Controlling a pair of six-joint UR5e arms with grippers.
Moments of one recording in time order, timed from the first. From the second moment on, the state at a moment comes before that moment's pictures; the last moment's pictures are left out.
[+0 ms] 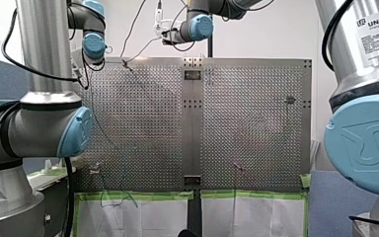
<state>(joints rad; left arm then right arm) 0.13 -1.36 -1.82 -3.01 -1.82 -2.04 2.47 -1.32 1.26 -0.15 1.54 1.58</state>
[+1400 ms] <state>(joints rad) 0.06 -1.38 -1.85 -3.01 -1.64 -1.97 2.49 -1.38 1.30 -0.03 1.66 1.50</state>
